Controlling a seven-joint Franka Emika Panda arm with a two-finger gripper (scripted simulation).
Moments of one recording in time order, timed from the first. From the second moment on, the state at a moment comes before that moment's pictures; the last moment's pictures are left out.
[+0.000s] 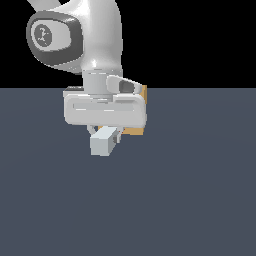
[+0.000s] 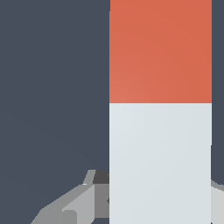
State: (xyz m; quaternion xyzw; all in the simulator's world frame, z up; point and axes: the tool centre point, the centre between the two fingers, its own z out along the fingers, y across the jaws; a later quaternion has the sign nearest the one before) arm -0.056 0.007 0.069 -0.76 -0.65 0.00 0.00
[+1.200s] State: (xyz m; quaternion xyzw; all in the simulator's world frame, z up) arm -0.065 0.062 0.085 -0.77 -0.64 0.00 0.00
